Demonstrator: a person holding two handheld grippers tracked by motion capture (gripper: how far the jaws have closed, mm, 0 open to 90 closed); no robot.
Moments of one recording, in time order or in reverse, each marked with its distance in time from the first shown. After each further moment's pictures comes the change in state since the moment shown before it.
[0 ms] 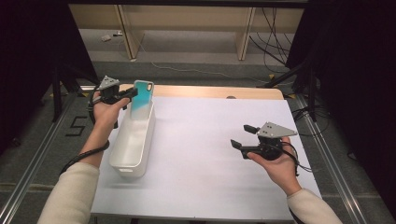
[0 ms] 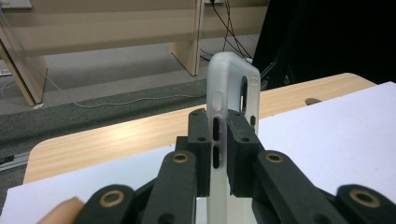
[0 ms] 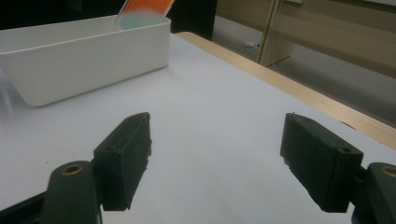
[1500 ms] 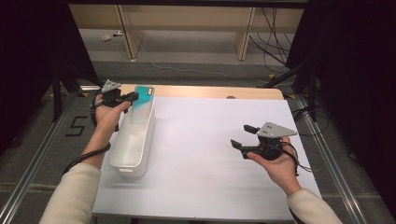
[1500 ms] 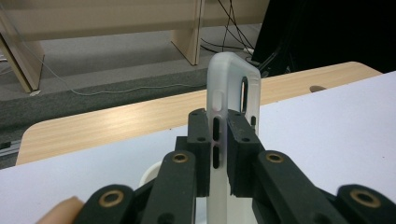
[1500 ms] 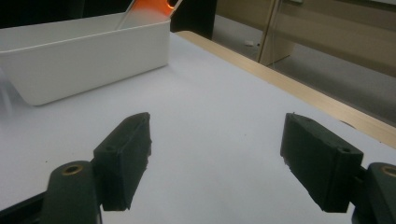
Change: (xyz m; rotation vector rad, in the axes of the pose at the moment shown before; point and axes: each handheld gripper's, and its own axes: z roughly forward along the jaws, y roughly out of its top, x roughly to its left) left arm 0.004 -0.014 0.007 0.041 0.000 -0.018; right arm 0.000 -0.001 0.002 -0.009 0.007 0.004
